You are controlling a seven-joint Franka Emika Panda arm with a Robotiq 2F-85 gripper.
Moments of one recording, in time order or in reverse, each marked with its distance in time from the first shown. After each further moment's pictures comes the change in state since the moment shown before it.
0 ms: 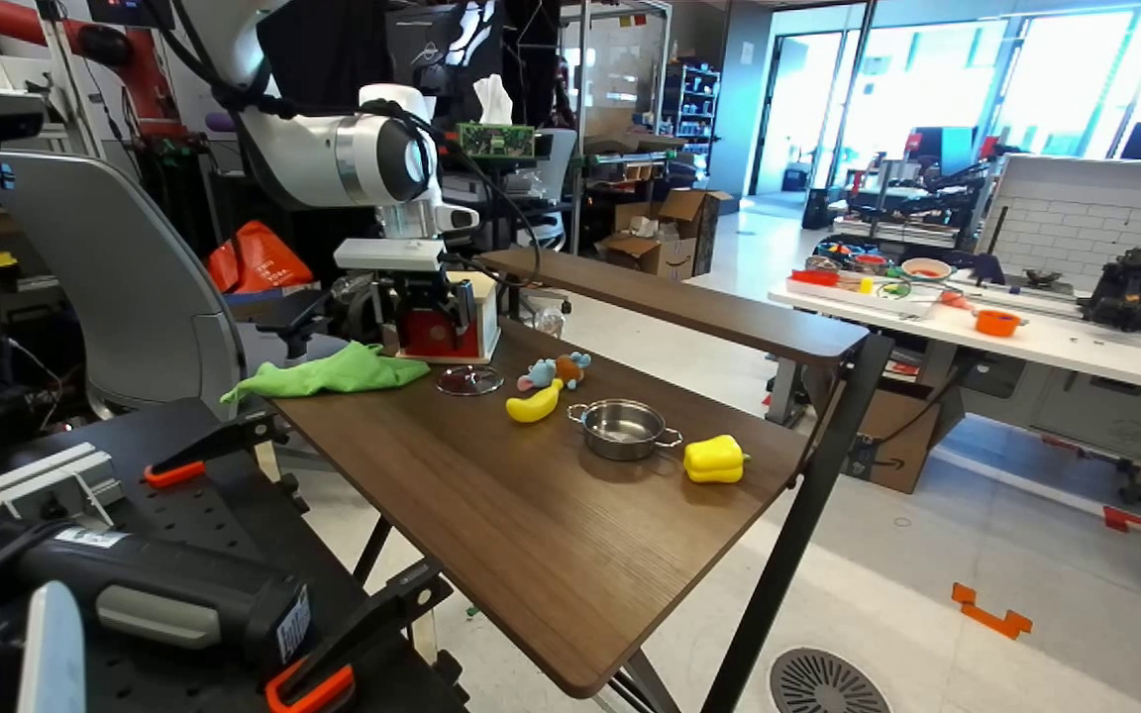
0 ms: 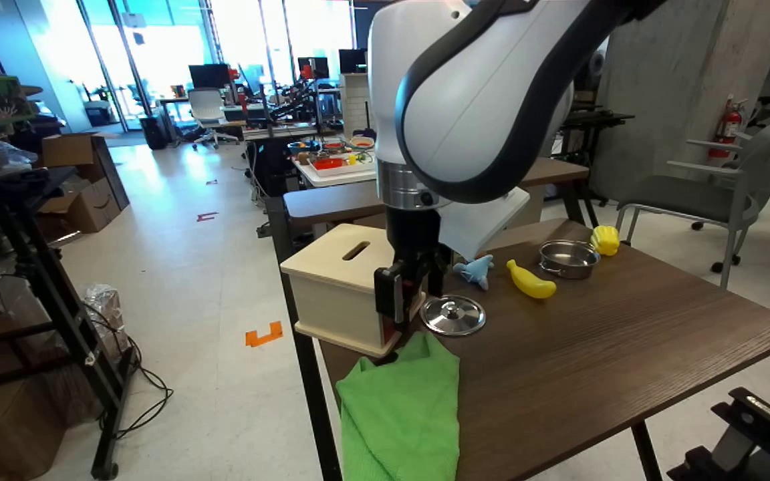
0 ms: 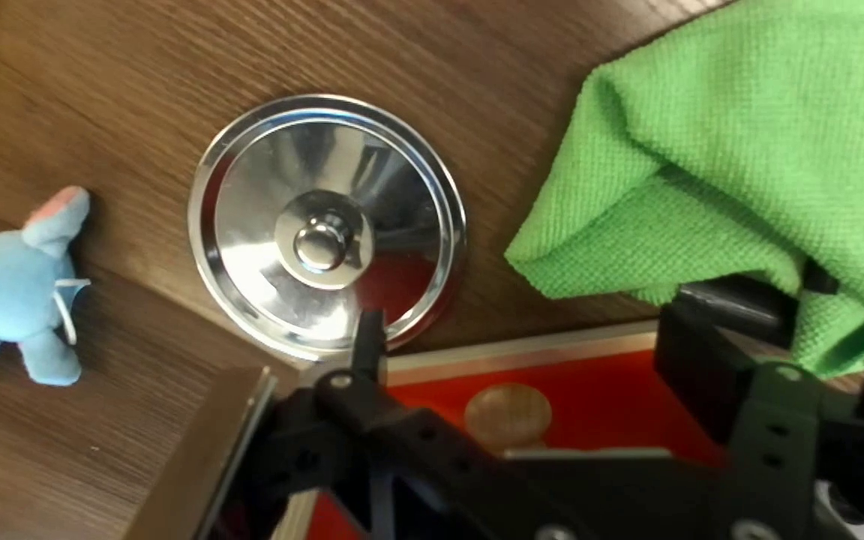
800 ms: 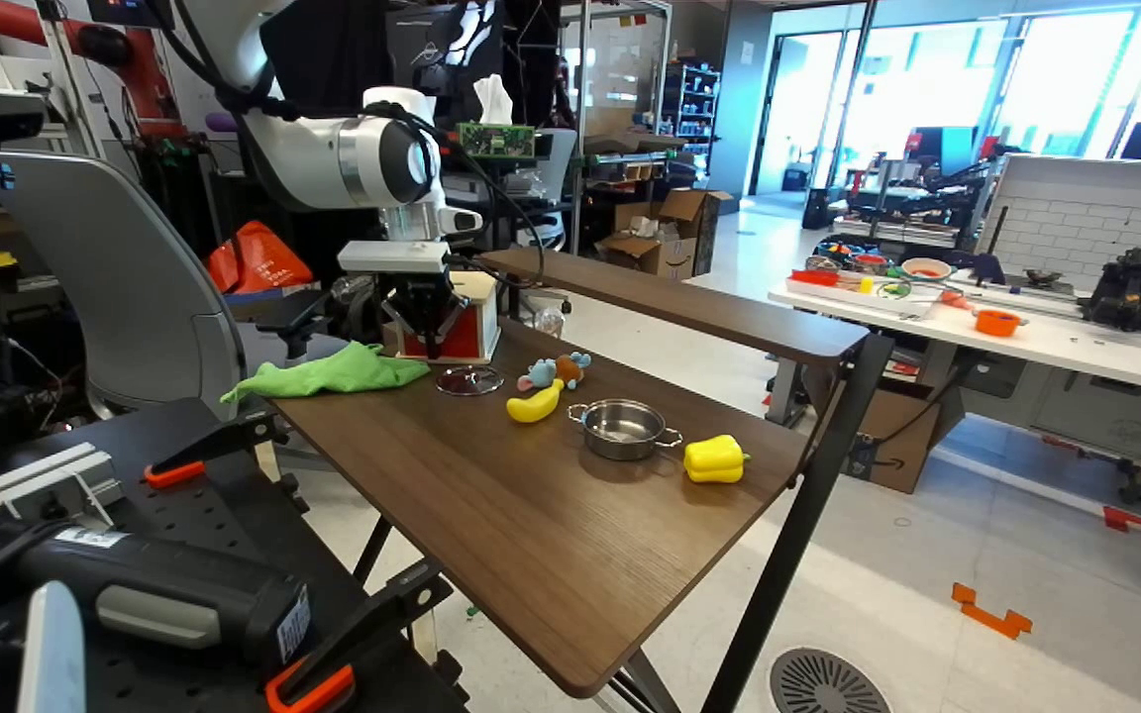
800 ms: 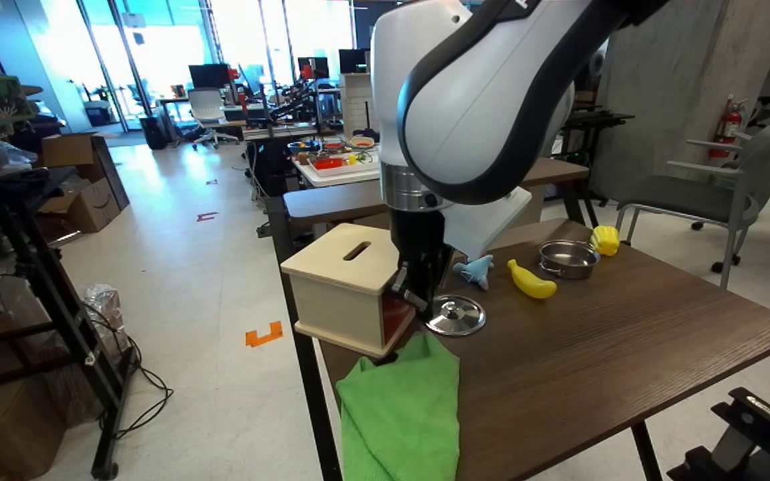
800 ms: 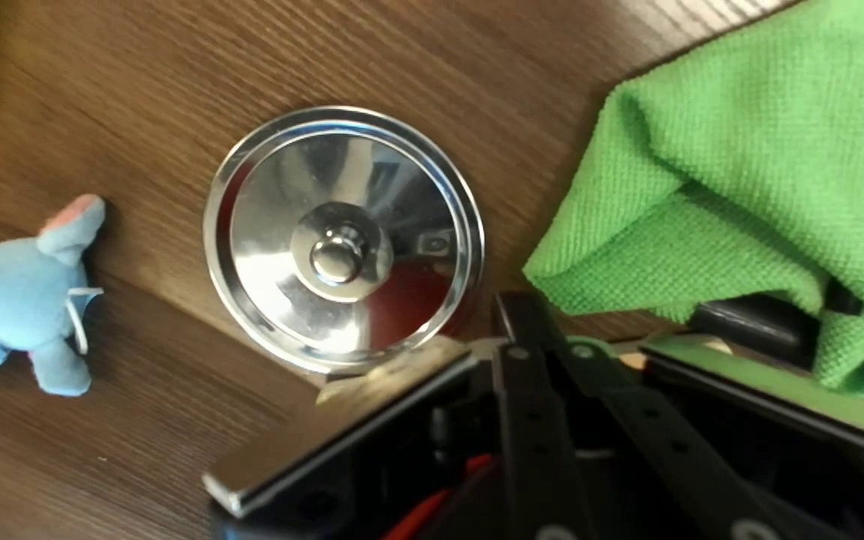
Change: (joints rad) arm 0.005 0.004 -0.014 0.004 0.009 -0.010 -0.022
